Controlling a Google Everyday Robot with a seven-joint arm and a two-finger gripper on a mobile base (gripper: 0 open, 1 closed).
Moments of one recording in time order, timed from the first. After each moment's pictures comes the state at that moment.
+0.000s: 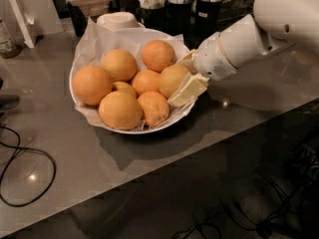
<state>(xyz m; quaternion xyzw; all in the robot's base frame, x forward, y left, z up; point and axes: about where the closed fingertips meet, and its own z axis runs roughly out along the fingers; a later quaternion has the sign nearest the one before) 0.564 -0.042 0.888 -0.63 0.67 0.17 0.34</state>
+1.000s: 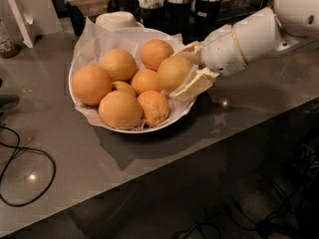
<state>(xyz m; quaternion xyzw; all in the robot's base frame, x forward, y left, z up) 0.541 -0.040 0.921 -0.66 0.60 0.22 0.39</state>
